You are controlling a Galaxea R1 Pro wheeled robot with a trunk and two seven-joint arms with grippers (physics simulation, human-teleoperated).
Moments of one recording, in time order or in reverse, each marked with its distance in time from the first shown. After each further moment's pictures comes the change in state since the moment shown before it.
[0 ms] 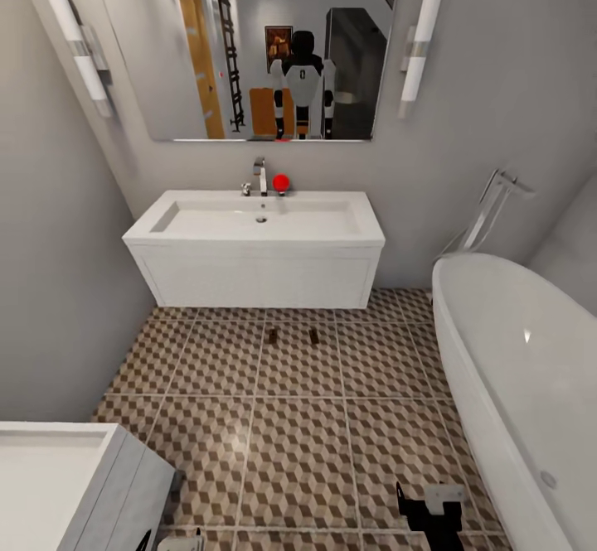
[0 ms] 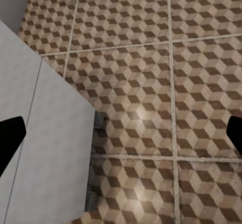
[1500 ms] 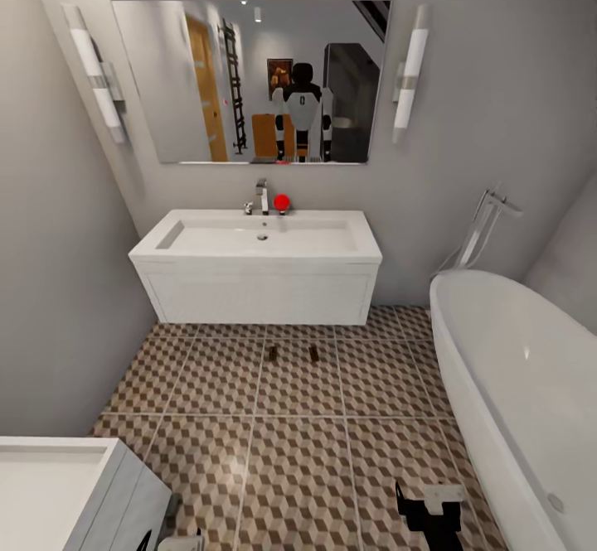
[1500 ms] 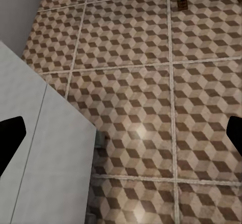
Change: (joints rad) left arm 0.000 -0.002 0.000 0.000 0.000 0.001 0.000; right arm 0.000 0.003 0.000 0.000 0.000 0.000 -0.001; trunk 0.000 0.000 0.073
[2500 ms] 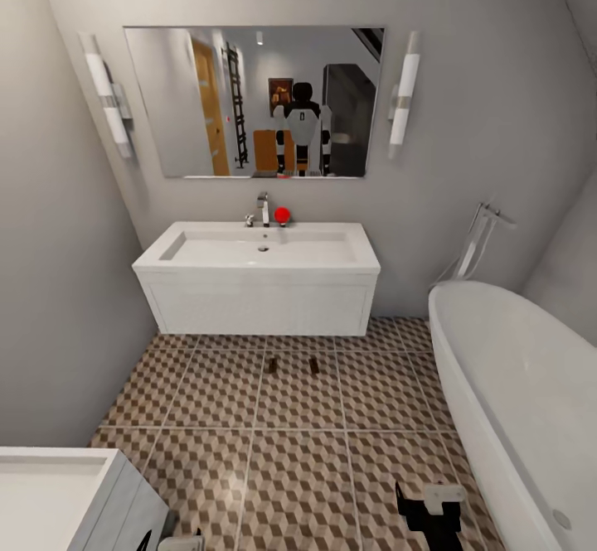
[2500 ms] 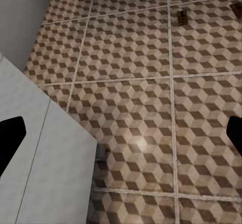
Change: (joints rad) left arm 0.000 0.000 0.000 0.000 0.000 0.001 0.000; right arm 0.000 0.000 0.000 0.000 0.000 0.000 0.000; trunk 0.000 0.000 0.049
